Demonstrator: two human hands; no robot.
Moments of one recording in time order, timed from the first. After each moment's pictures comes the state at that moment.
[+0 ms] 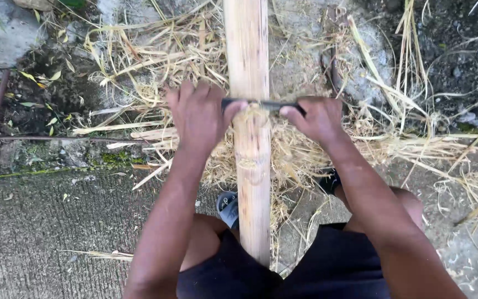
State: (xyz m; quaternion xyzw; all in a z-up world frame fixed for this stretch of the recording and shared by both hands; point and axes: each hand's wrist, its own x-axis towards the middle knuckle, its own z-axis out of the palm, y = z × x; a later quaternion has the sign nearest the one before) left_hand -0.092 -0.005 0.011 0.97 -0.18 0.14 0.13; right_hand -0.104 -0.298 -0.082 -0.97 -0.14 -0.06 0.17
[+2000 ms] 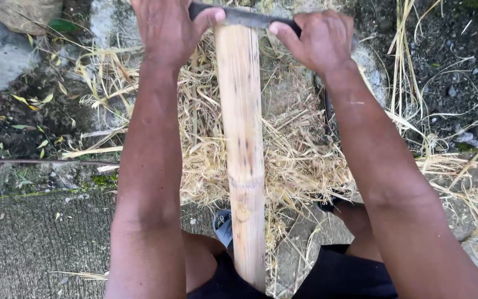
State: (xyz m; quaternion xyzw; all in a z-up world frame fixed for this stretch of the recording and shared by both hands) left_hand 0.106 0.001 -0.001 0.92 -0.20 0.26 0.20; right_hand 0.061 -0.314 -0.016 -0.96 -0.16 -0.20 0.09
